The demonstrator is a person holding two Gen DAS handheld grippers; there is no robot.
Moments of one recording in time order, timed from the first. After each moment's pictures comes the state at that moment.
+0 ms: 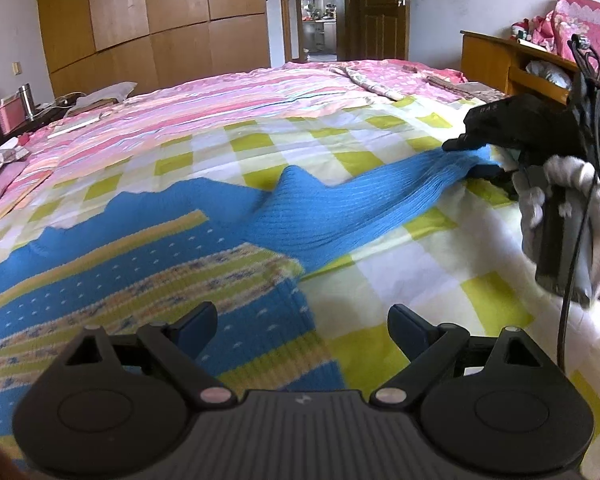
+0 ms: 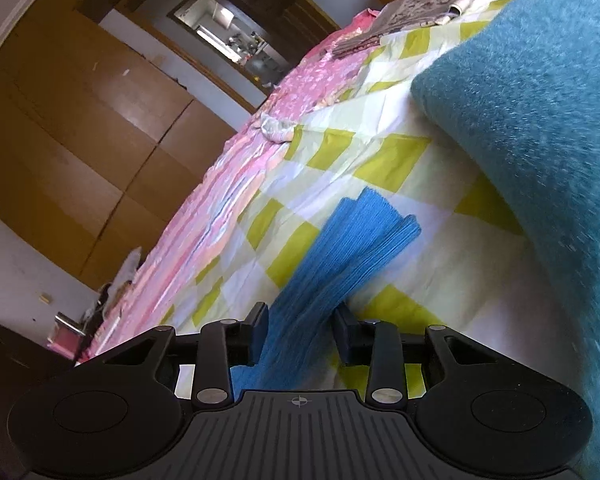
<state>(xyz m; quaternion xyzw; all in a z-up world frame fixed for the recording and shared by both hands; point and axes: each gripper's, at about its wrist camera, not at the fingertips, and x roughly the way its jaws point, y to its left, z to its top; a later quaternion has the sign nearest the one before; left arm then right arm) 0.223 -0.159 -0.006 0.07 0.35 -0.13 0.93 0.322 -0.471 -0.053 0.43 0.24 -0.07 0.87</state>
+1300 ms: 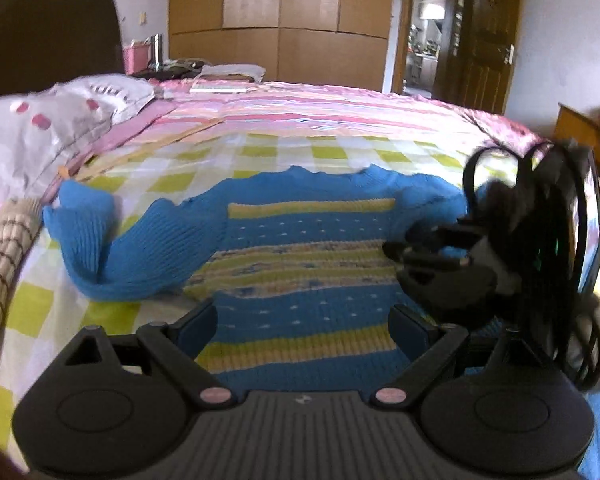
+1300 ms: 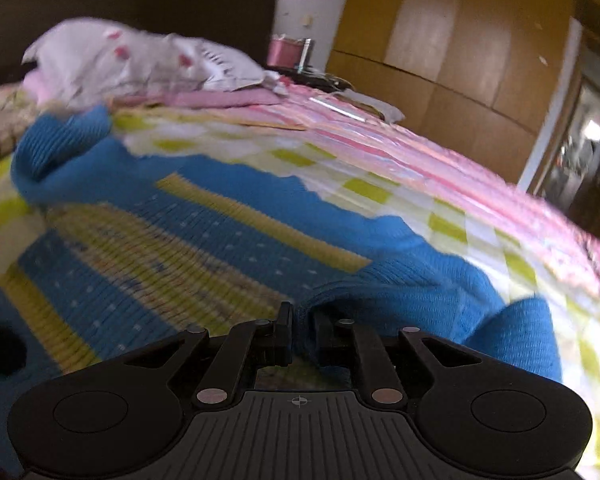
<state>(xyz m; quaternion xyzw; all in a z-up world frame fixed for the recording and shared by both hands) 0.152 0.083 0.007 -0.05 0.33 -0.02 0.94 0.213 -0.062 -0.030 -0.22 0.24 0.22 0.92</state>
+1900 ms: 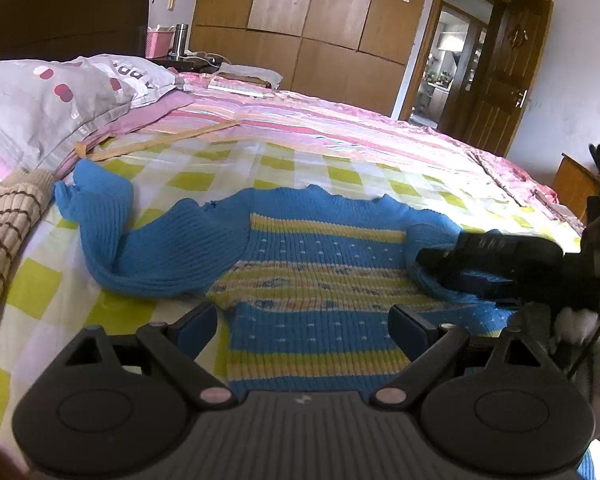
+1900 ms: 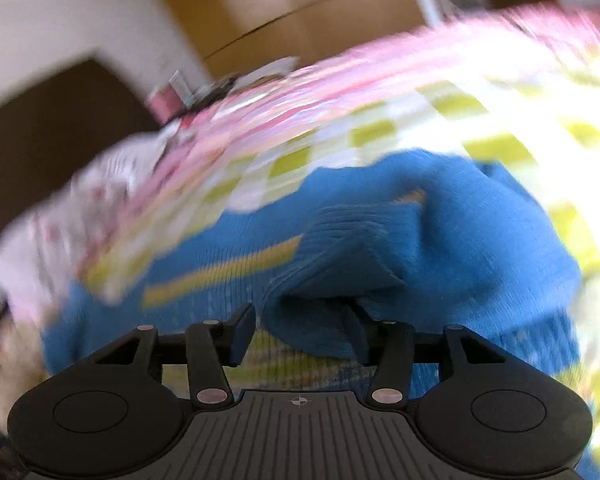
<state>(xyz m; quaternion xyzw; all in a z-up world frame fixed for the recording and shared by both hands) 0.144 0.112 0.013 -0.12 0.31 -0.02 0.94 0.241 -0.166 -0.013 0.26 0.36 0.15 0.88</state>
